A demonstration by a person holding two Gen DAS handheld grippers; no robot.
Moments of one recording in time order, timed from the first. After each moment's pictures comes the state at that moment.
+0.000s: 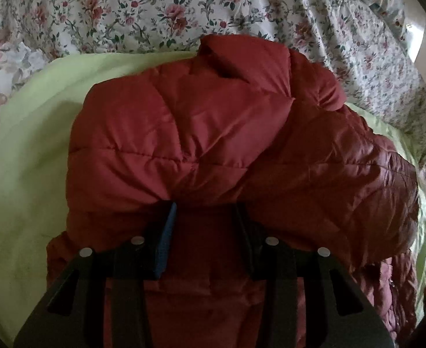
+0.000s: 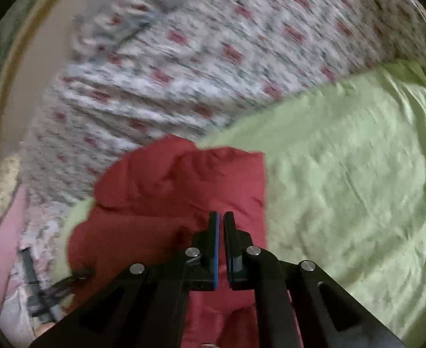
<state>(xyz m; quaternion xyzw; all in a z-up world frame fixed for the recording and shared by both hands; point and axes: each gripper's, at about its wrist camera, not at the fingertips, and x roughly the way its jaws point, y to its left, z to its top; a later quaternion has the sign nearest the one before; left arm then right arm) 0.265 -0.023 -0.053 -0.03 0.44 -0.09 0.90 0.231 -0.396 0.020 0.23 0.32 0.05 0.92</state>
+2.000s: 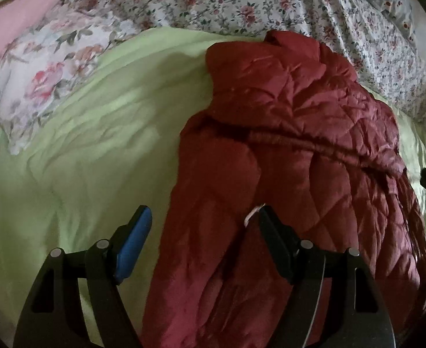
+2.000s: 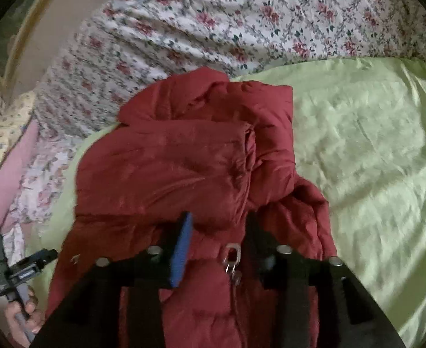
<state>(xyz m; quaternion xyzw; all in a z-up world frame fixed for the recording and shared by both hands) 0.112 0.079 -0.020 -0.03 0.47 -0.01 0.88 0.161 -0.347 0.012 0.16 0.40 0.08 0.90</state>
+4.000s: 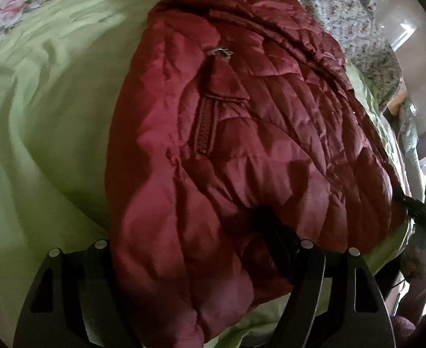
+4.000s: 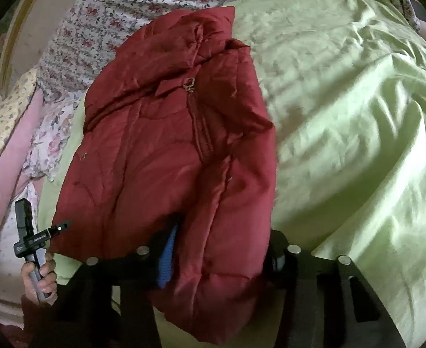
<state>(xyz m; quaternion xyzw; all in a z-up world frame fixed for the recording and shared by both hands) 0.005 0.096 -0.079 -0.09 0.55 -0.17 0.81 -0.023 -0.379 -0.038 0.20 0.51 0.08 0.83</state>
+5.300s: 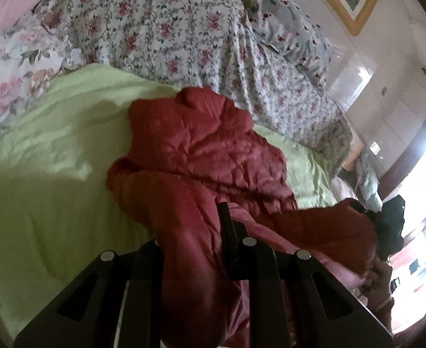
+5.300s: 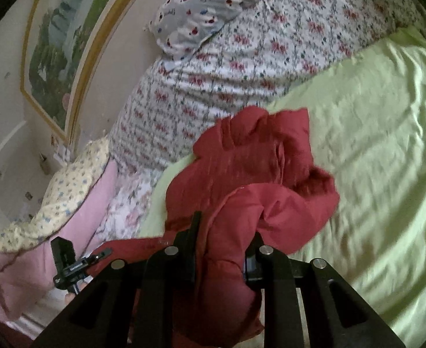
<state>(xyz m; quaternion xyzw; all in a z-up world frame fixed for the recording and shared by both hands) 0.071 0.112 0.069 -0.16 0.38 -0.23 0.88 0.036 -0.396 0.059 0.31 0.31 0.19 0.88</state>
